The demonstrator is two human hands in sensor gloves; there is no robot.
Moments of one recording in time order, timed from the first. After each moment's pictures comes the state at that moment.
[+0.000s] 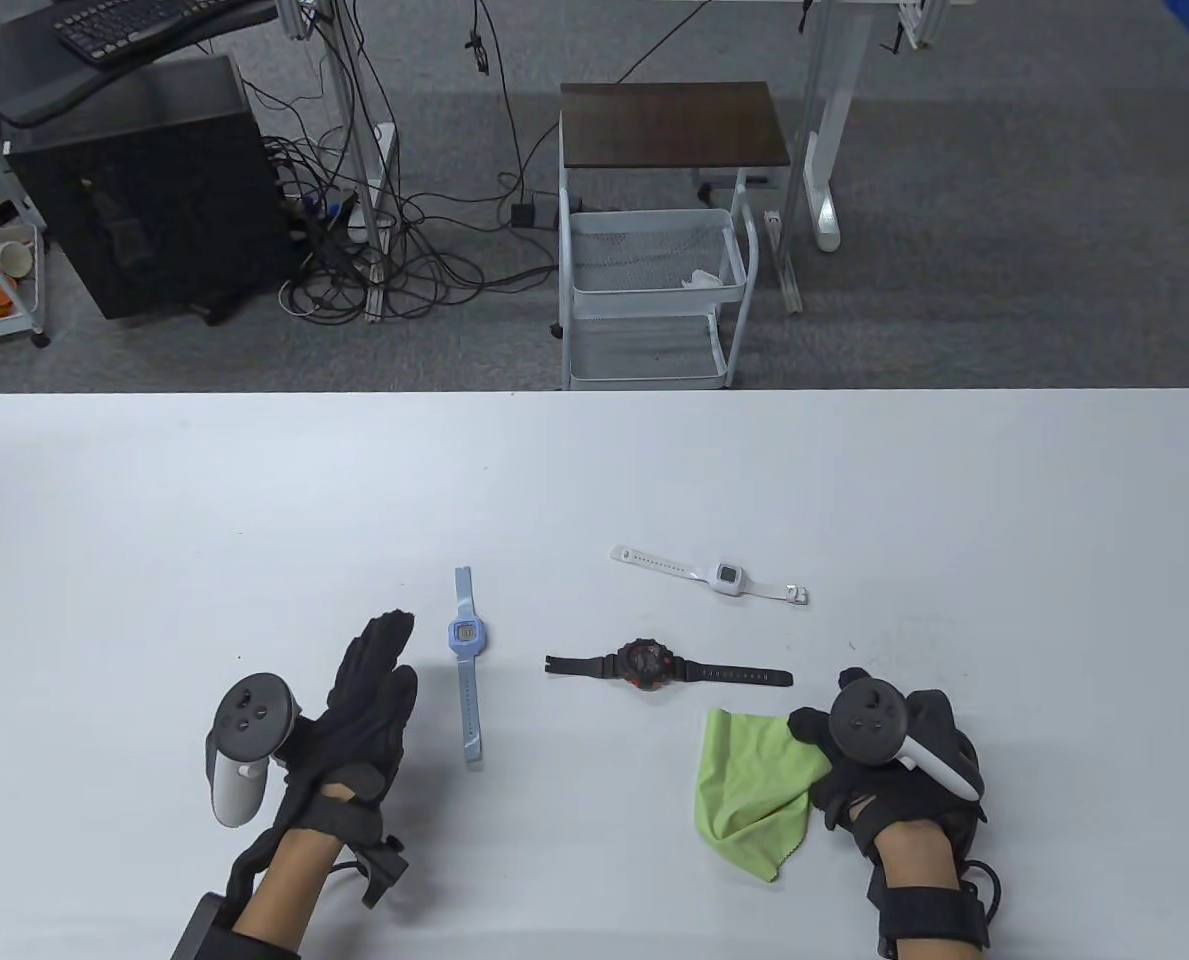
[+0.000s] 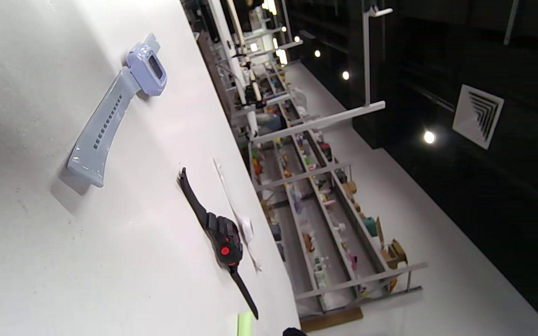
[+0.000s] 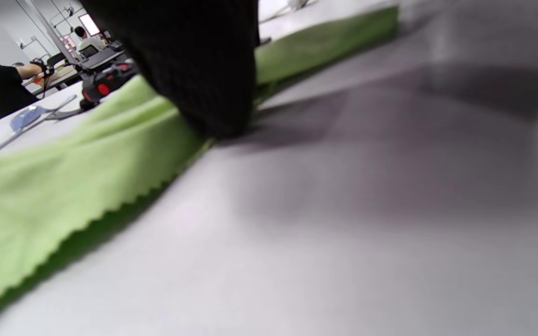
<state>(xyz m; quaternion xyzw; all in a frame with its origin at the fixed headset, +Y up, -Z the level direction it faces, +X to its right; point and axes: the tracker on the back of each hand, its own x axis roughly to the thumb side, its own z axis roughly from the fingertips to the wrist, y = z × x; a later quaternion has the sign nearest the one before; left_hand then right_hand) -0.260 -0.763 -0.278 -0.09 -0.13 0.61 0.78 0.235 -0.784 -0.300 0.08 0.19 0.97 0.15</state>
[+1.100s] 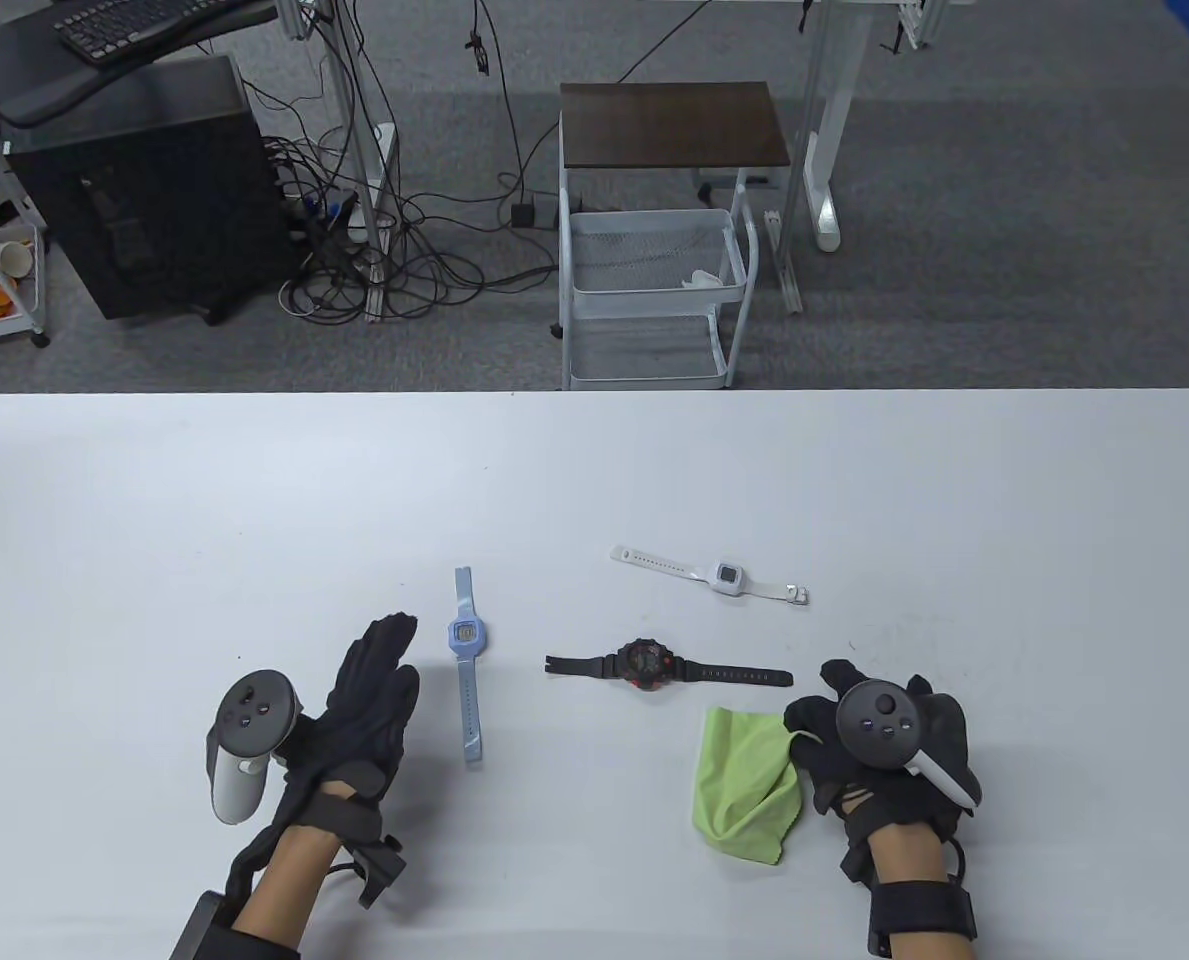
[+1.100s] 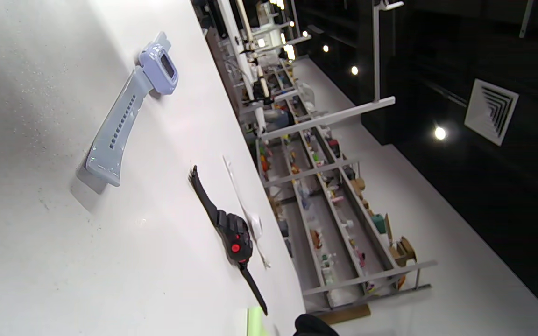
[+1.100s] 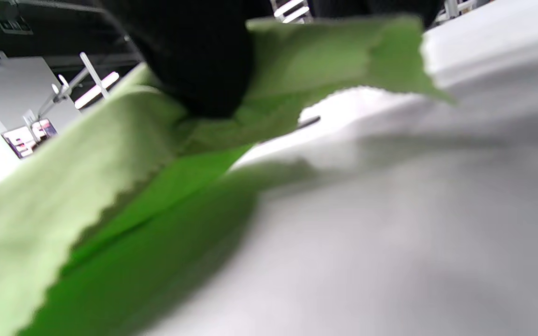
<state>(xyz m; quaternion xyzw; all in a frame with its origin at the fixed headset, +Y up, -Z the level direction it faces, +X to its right) -0.260 -0.765 -0.280 -0.10 -0.12 0.61 0.78 0.234 -0.772 -0.302 0.12 0.04 0.97 0.22</state>
